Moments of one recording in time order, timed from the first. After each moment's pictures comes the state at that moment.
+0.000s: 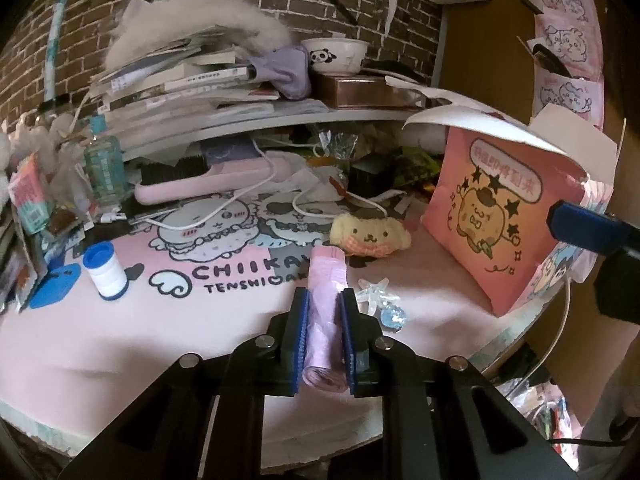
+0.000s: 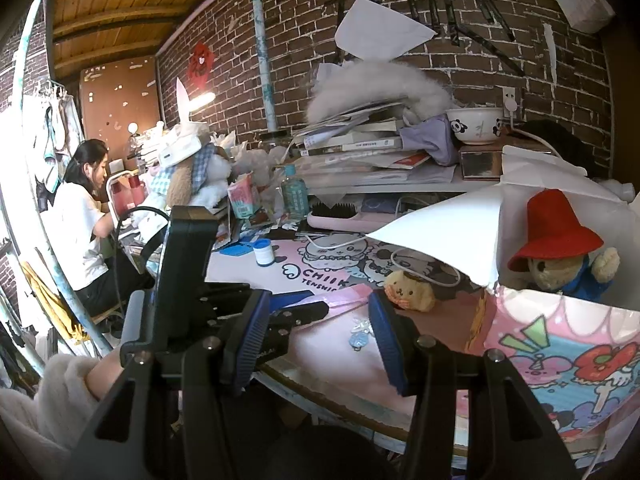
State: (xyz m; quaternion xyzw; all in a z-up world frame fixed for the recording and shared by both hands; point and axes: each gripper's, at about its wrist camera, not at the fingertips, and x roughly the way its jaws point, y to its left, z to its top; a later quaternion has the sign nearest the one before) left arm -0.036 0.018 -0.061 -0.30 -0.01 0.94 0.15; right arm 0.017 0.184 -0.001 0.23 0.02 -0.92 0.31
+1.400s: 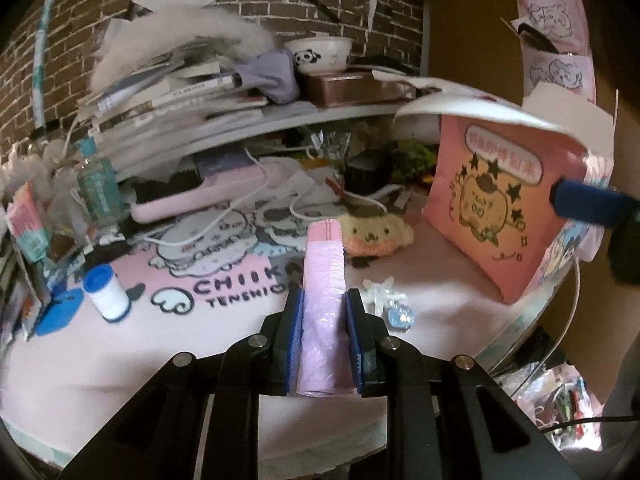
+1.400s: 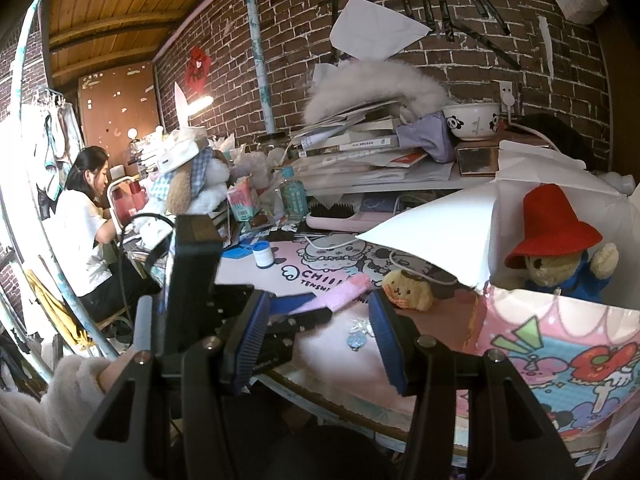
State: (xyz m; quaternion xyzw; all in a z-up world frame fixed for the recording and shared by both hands) left arm -0.039 0.023 -0.060 -0.29 0.03 0.94 0.15; right arm 0.015 0.188 0.000 0.24 0.00 -0.92 0.32
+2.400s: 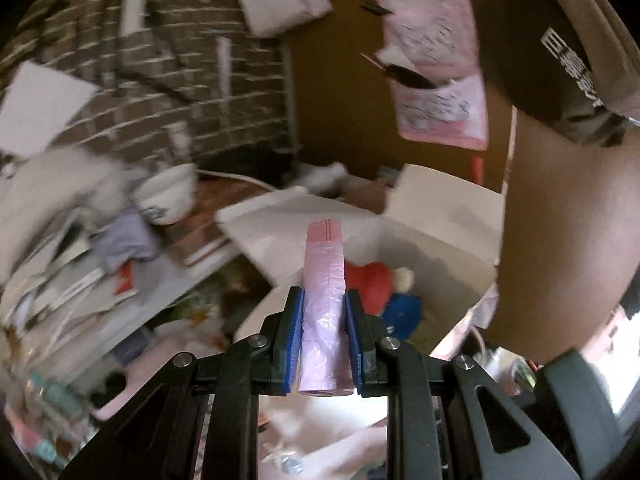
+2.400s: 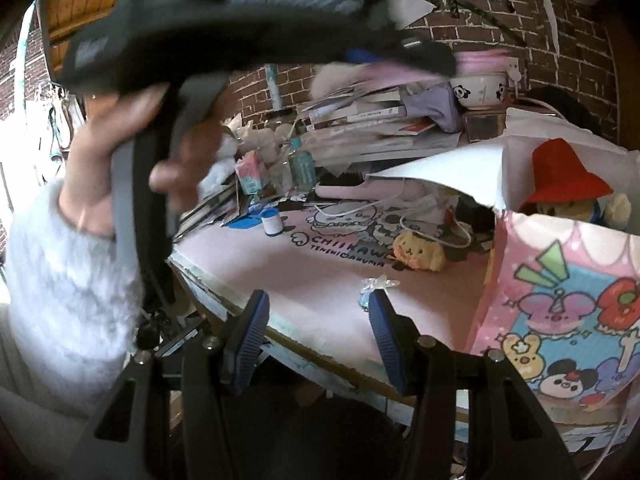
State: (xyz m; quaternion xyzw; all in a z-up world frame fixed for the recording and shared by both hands) left arm -0.067 0.146 0.094 -0.25 0.14 0.89 0.35; right arm 0.028 0.189 -0.025 0.27 0.00 -0.90 0.33
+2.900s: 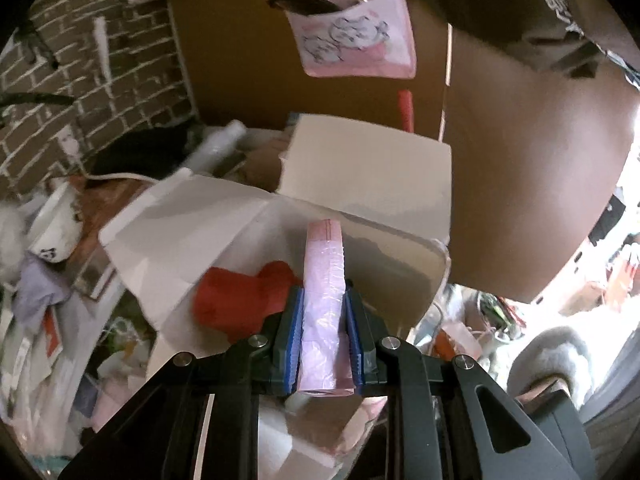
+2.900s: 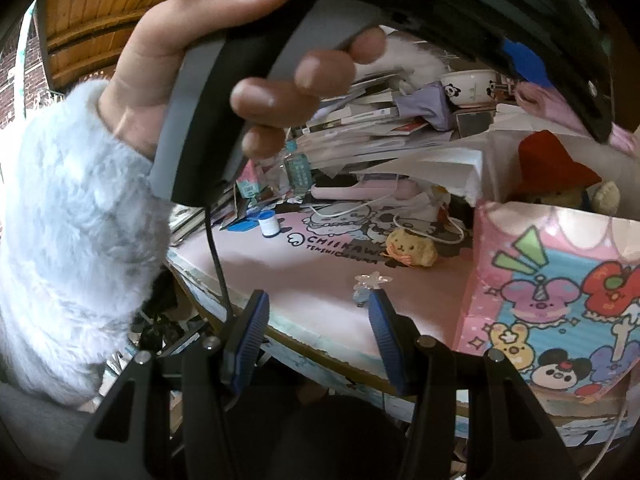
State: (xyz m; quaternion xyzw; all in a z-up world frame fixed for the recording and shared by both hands) left arm -0.077 0.231 0.079 -0.32 0.24 0.80 0.45; right arm 0.038 0.204 -0.023 0.27 -0.01 -0.91 0.33
